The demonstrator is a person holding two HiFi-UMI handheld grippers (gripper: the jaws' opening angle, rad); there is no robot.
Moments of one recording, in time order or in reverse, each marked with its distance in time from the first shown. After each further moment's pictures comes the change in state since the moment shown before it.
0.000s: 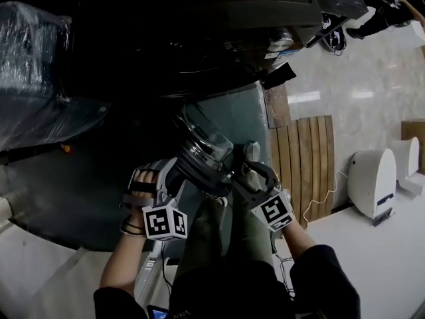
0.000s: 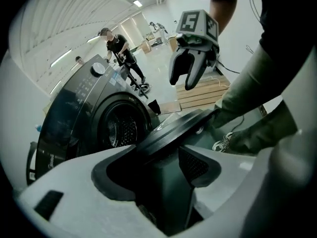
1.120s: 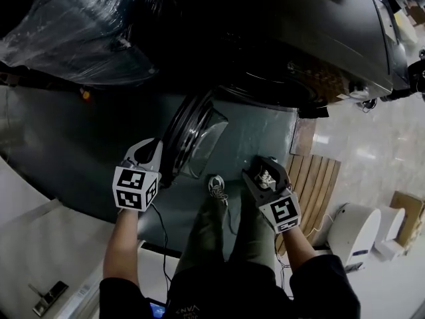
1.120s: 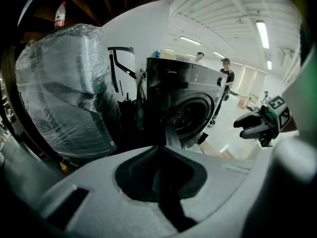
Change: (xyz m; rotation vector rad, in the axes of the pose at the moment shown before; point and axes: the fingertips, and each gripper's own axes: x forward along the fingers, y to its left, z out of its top) left arm -0.094 0.033 -0.228 -1.289 -0.157 0.307; right arm 0.077 0.082 0.091 -0.106 -0.039 0.120
